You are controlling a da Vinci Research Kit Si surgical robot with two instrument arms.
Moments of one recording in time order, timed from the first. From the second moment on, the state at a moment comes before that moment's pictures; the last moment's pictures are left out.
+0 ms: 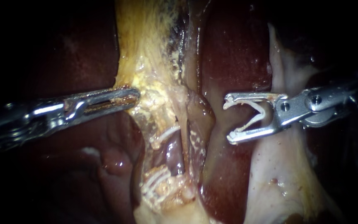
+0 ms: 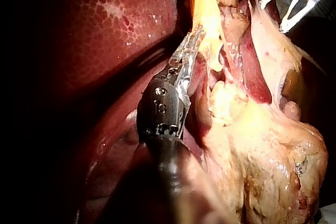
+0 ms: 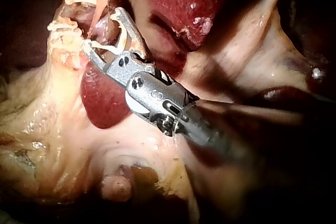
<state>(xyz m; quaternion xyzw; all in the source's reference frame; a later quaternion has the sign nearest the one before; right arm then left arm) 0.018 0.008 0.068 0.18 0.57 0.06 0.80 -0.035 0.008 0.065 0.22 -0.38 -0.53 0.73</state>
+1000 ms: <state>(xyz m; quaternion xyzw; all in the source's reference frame) 0.028 0.002 0.081 0.36 0.54 0.10 0.75 -0.032 0.010 0.055 0.21 -0.39 -0.54 0.72</state>
